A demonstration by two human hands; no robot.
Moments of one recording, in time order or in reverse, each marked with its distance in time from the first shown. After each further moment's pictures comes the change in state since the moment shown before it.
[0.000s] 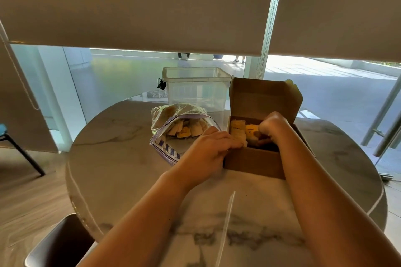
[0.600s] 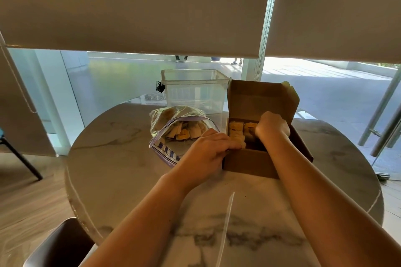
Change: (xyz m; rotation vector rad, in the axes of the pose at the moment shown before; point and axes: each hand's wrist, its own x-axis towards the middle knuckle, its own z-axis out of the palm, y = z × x) left_hand 0.001 -0.002 0.001 -0.028 0.016 0.009; right_hand -0.009 0.003 0.010 -0.459 0.281 -0.152
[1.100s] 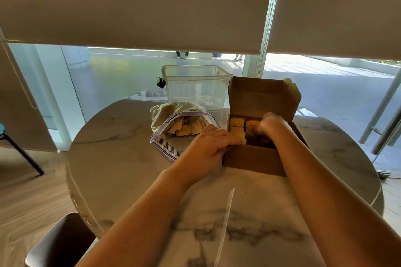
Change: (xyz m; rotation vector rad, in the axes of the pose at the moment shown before) left_hand -0.001 0.001 0.000 0.004 -0.007 -0.022; right_hand 0.014 0.004 0.001 0.089 -0.261 0.025
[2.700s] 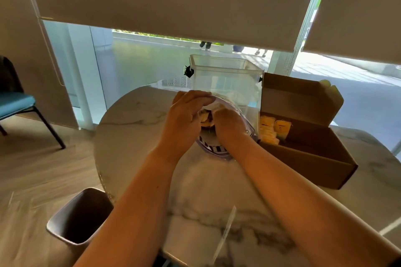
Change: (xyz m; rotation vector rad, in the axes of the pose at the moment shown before) left_hand -0.024 -0.037 -0.063 0.179 0.521 -0.281; right_hand -0.085 -0.109 0.069 -0.293 0.088 -0.708
